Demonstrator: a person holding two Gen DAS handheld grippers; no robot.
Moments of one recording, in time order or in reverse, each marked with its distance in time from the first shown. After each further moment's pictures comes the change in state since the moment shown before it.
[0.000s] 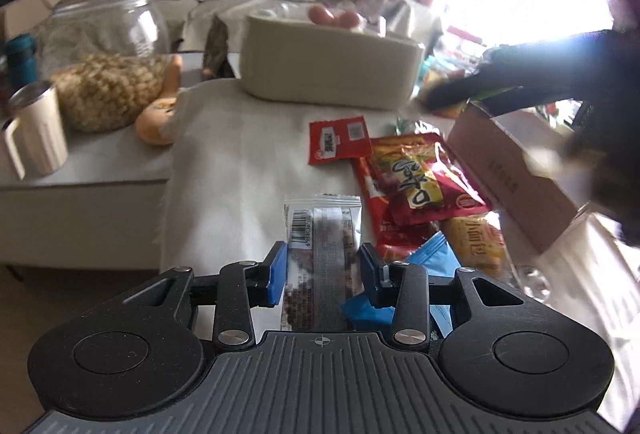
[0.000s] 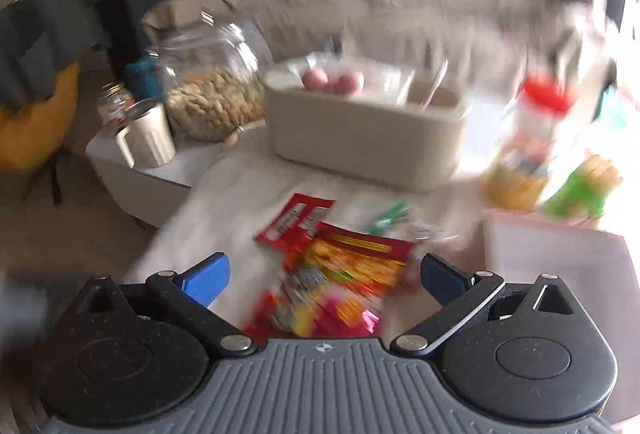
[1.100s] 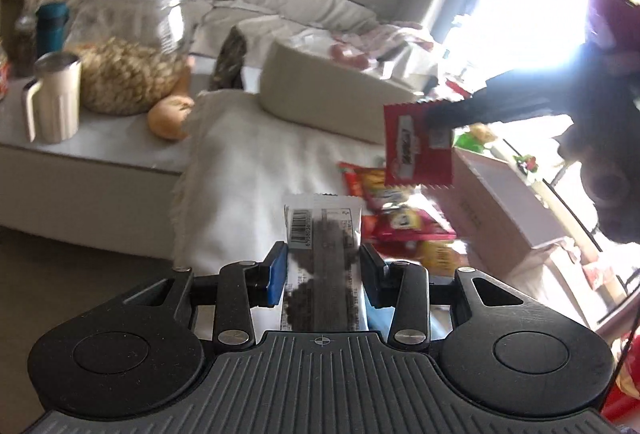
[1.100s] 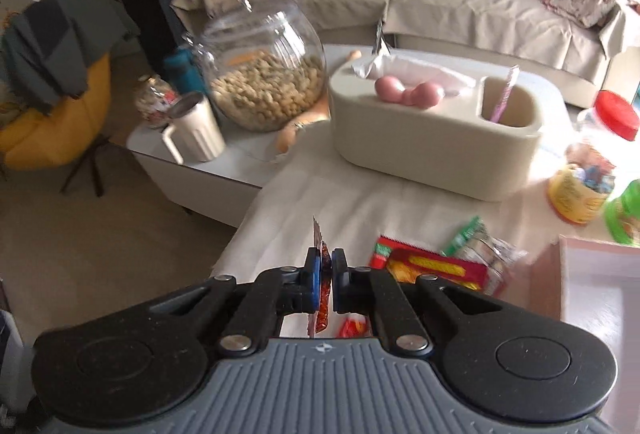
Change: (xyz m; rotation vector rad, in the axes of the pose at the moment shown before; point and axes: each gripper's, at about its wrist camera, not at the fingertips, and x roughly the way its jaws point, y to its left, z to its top) left arm -0.046 0.021 -0.010 -0.107 -0.076 -0.110; right arm -0.066 0.020 0.009 -0.100 0.013 0.141
